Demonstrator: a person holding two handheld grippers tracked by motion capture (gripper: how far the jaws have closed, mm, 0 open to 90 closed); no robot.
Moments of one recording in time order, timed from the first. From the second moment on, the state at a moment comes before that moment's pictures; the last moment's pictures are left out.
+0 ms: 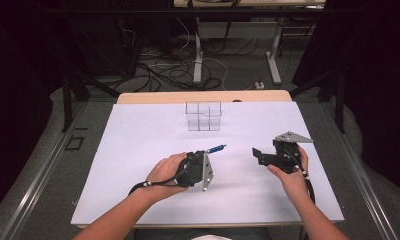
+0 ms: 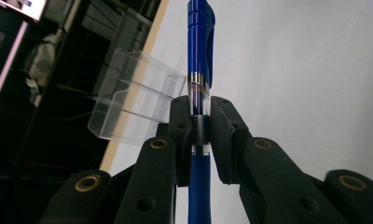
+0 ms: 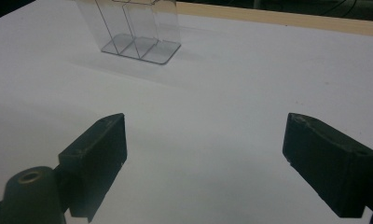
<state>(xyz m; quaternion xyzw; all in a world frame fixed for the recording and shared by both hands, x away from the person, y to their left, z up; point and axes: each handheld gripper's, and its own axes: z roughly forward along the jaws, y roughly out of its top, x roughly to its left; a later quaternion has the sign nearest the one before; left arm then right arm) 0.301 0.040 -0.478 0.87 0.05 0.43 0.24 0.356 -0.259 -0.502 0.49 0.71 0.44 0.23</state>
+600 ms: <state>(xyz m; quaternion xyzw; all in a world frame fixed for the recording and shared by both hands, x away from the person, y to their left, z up) 0.291 0.054 -0.485 0.83 -0.07 0.52 0.16 0.356 -0.258 -0.502 0.49 0.72 0.43 0.24</state>
